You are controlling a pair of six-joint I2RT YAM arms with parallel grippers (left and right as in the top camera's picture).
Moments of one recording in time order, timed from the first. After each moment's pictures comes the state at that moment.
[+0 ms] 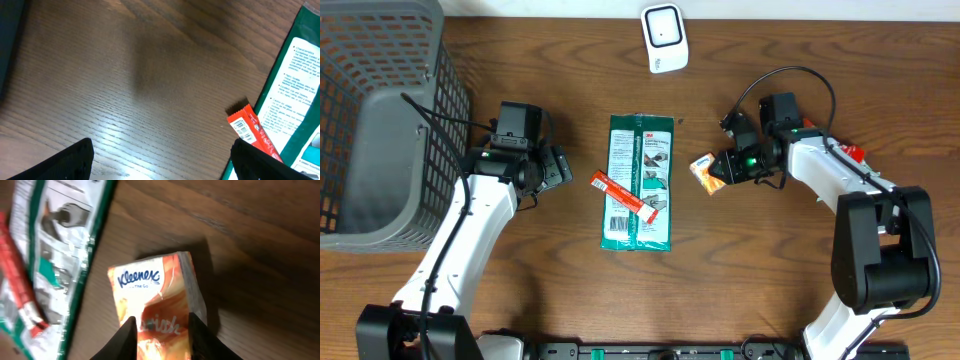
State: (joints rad) left arm -0.13 1.46 1.04 -0.78 -0.08 -0.49; right arm 0.14 1.89 1.13 -0.52 -0.51 -0.09
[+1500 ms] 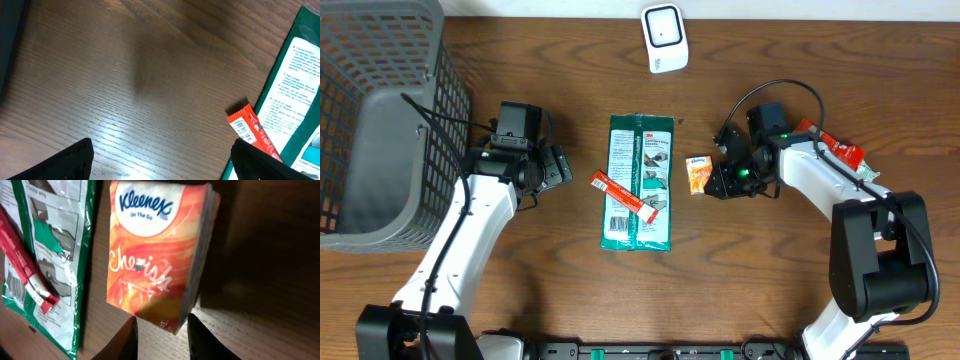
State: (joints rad) left arm -0.13 1.46 1.04 -0.78 -0.08 -0.49; right arm 0.19 1.86 1.10 -0.64 -0.47 -0.01
